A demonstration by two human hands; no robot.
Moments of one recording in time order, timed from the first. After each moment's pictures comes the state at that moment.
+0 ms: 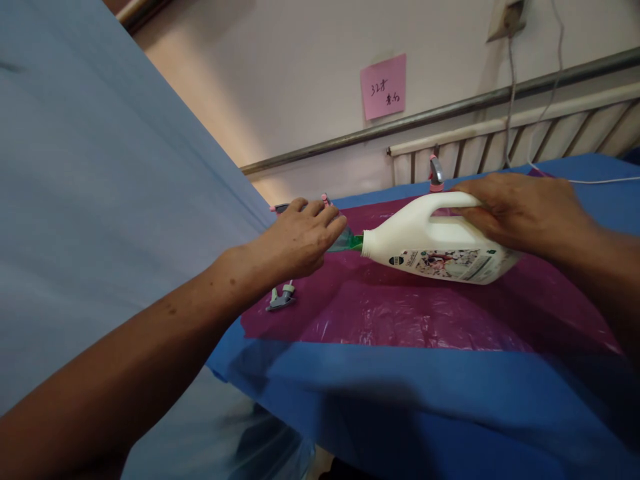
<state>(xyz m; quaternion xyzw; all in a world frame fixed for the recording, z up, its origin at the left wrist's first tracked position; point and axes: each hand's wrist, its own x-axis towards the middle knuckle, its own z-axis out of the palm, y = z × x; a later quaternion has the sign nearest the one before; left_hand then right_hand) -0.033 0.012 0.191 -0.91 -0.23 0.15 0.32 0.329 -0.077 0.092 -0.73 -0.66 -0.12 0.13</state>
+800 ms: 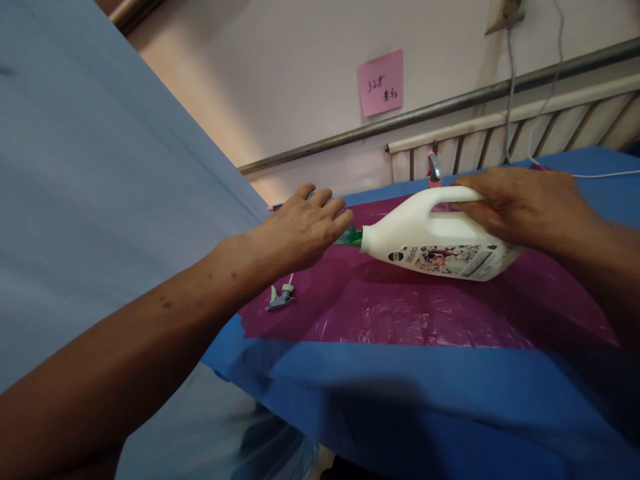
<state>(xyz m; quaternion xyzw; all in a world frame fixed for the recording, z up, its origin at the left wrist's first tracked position) -0.016 0.012 0.204 -0.91 -0.16 0.14 0.36 0.329 -0.077 0.096 -0.74 -0.65 -0.10 0.15</state>
